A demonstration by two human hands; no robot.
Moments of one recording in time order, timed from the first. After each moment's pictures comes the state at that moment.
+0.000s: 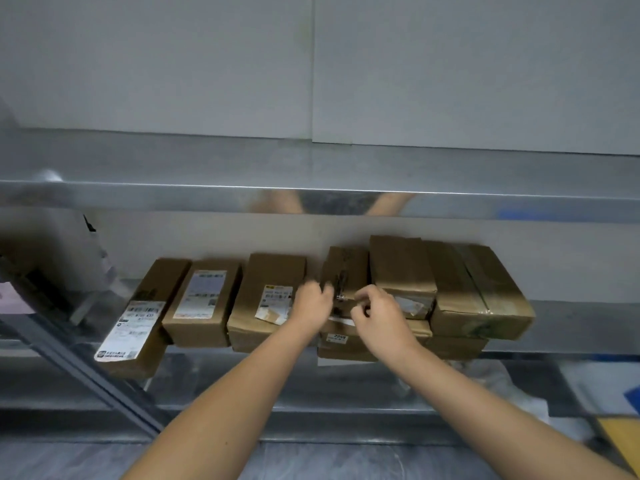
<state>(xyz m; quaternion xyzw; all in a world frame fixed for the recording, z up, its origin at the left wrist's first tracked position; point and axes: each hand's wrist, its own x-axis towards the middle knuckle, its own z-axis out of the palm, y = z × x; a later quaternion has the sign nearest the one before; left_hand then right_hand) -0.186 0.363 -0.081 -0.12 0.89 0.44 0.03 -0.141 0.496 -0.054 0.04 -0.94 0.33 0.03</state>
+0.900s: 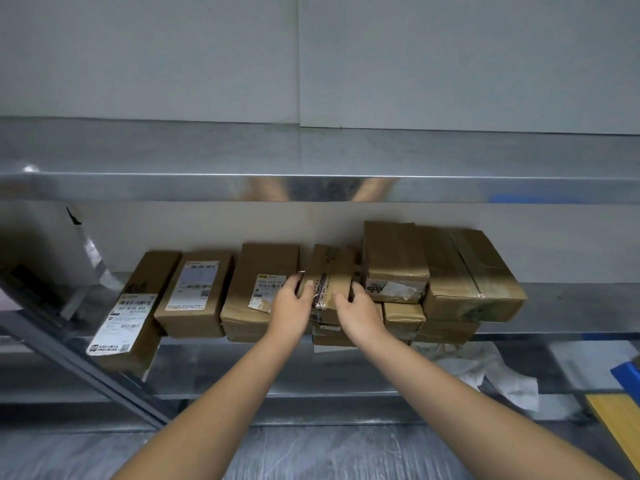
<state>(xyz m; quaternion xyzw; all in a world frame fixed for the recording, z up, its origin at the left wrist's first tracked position) -0.152 0.348 -0.094 -0.14 0.83 0.54 -0.04 -0.146 0.469 -0.073 -0.12 -0.87 0.47 -0.09</state>
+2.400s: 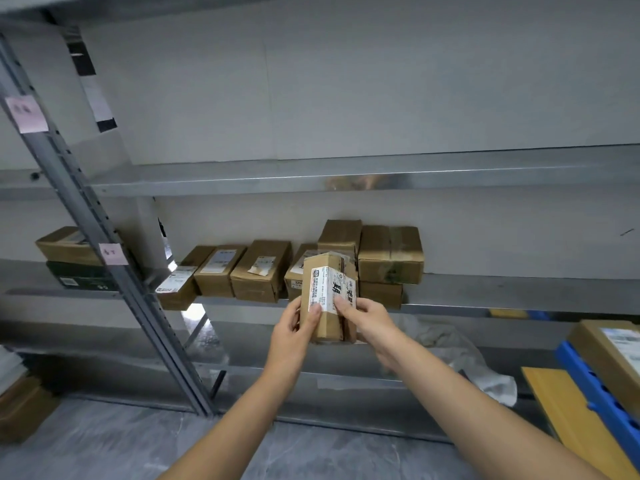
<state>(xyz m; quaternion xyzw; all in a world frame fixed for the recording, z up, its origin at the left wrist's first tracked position) 0.129 0.525 -0.038 -0.07 0.72 0.68 -0.12 0.071 0.670 -0.023 0.02 -0.68 0.71 -0.17</state>
